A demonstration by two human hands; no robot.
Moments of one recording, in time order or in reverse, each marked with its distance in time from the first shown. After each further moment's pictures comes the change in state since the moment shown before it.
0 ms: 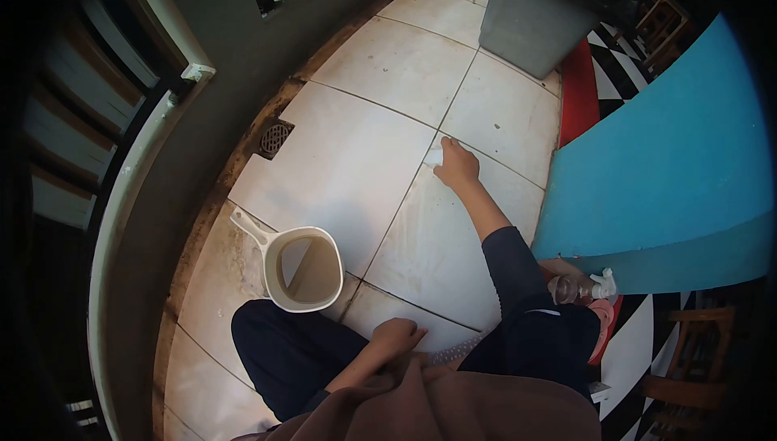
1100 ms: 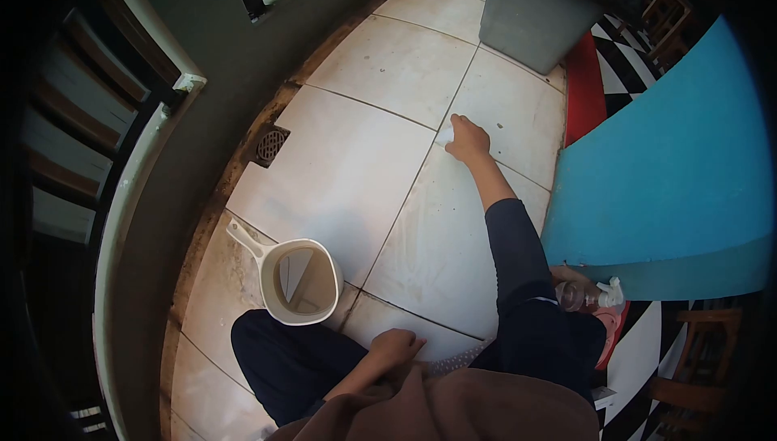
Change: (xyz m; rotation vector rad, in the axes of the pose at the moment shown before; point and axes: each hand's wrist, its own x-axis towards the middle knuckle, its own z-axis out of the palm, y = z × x) left_hand 0.004 -0.001 0.000 0.016 -0.051 -0.045; right_hand 0.057 0.029 -0.009 0.028 0.039 -0.027
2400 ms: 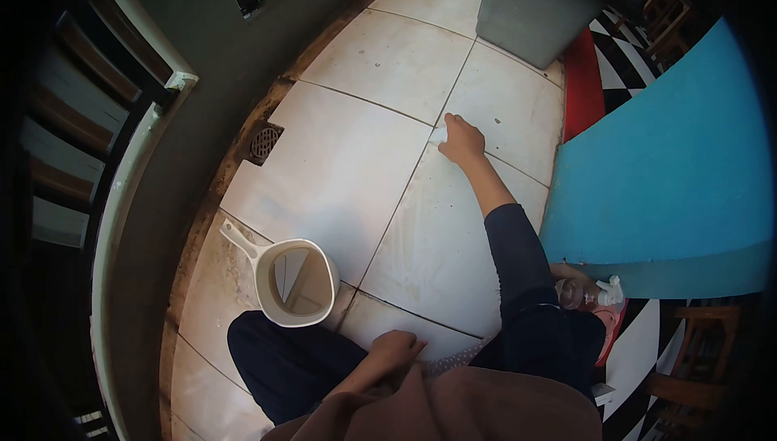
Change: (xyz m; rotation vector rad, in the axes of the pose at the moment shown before) left_hand 0.000 0.005 0.001 -0.008 -0.071 -0.022; right_hand -0.009 -0.010 -0.002 -0.032 -0.013 0.039
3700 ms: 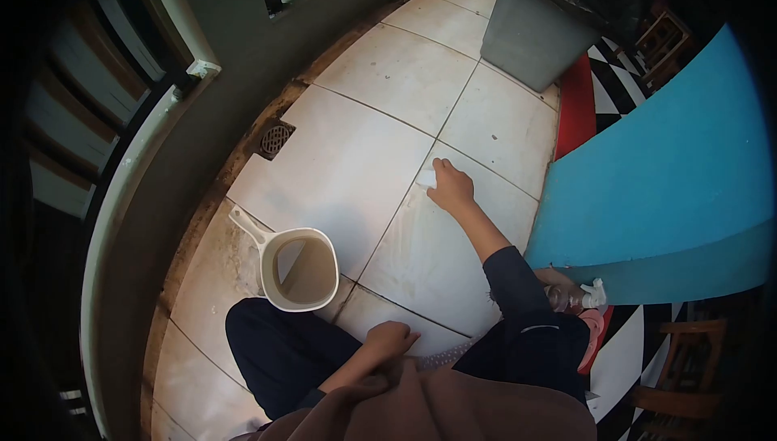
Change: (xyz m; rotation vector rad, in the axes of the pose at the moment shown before) left_hand 0.000 -0.002 0.004 0.020 0.095 0.047; right_hand -0.080 -0.025 0.008 0.011 -0.060 -0.155
